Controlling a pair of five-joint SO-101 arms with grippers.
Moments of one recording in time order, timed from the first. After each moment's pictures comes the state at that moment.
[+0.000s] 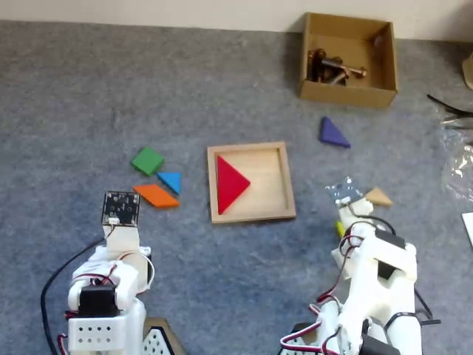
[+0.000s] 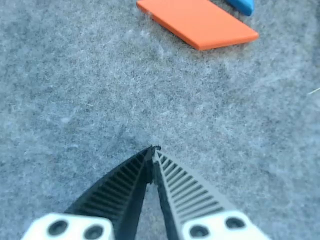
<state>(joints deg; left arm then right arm) -8.3 -104.6 95.9 77.0 1.3 17.8 -28.3 71.7 44.1 50.9</state>
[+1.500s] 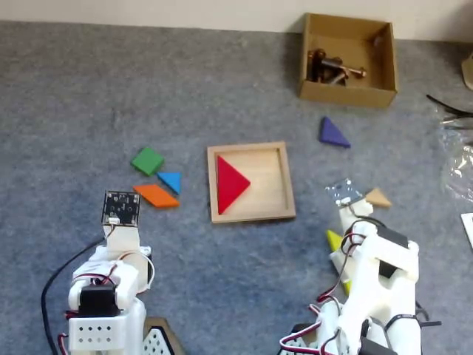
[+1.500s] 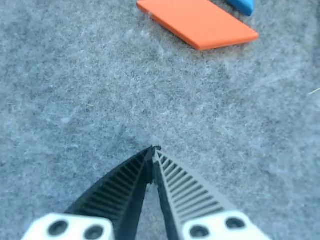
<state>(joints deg) -8.3 -104.6 95.9 77.0 1.3 18.4 -28.8 71.1 52.1 50.8</state>
